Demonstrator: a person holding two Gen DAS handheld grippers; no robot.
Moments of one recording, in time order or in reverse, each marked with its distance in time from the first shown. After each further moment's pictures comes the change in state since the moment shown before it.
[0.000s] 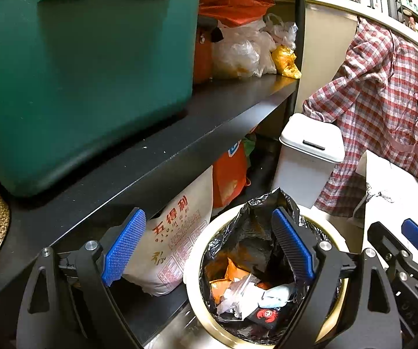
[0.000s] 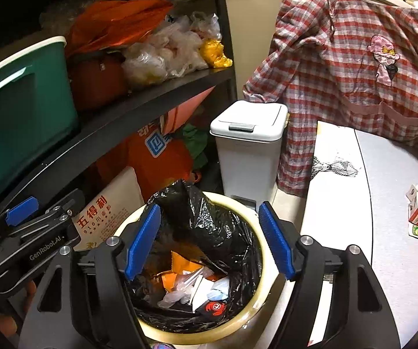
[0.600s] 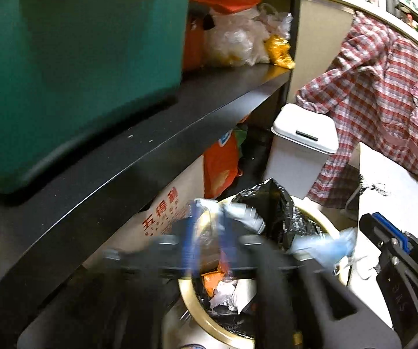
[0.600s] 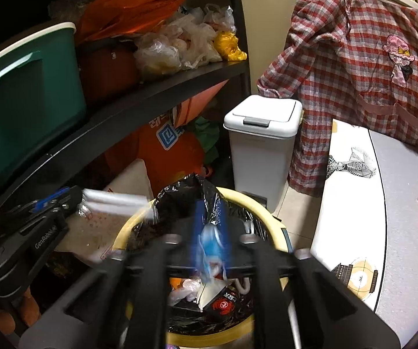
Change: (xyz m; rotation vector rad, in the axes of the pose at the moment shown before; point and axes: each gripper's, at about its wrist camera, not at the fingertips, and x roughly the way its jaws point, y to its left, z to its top) left arm 0.011 -0.002 -0.001 0.003 0.060 -0.024; right arm 0.017 0.008 -0.002 -0.030 0.038 0.054
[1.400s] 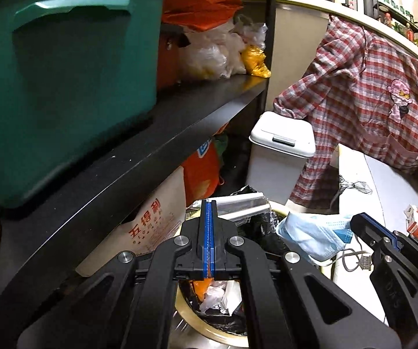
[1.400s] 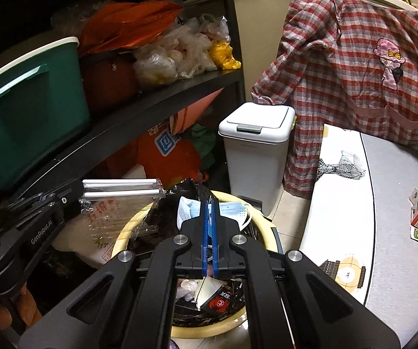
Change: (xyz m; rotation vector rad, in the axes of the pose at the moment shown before) left arm -0.021 -0.013 0.002 0.063 -0.054 -0.089; right arm -0.024 -0.004 -0.002 0.010 -0.038 -0.009
